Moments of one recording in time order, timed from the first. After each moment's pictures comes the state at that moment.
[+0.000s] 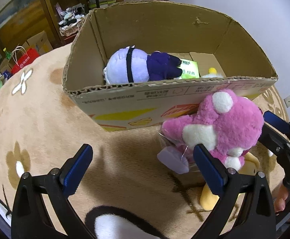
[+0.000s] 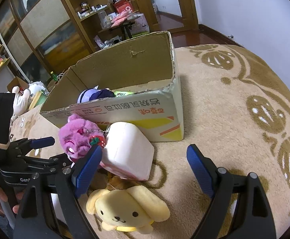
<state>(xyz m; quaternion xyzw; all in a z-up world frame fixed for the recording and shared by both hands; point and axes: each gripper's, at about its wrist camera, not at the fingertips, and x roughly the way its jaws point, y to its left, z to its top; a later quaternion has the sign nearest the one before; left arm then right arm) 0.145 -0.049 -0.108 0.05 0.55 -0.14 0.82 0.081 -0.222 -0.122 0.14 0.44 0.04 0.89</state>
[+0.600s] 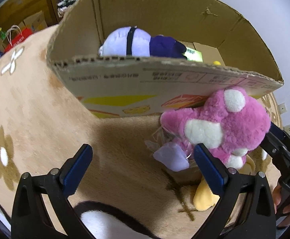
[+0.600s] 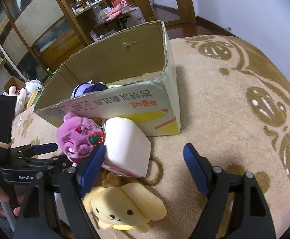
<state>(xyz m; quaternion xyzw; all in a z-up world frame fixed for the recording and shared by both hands) 0.154 -0.043 -0.131 0.00 0.60 -0.15 0.79 0.085 -0.228 -0.132 0.15 0.47 0.03 0.87</state>
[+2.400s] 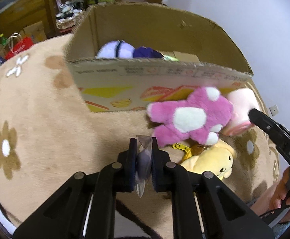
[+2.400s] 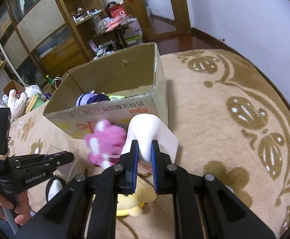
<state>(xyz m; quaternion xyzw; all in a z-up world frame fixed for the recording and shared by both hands) 0.087 -0.053 -0.087 -0.01 0.55 -0.16 0.82 0.052 -0.239 -0.096 0.14 0.43 0.01 0.89</state>
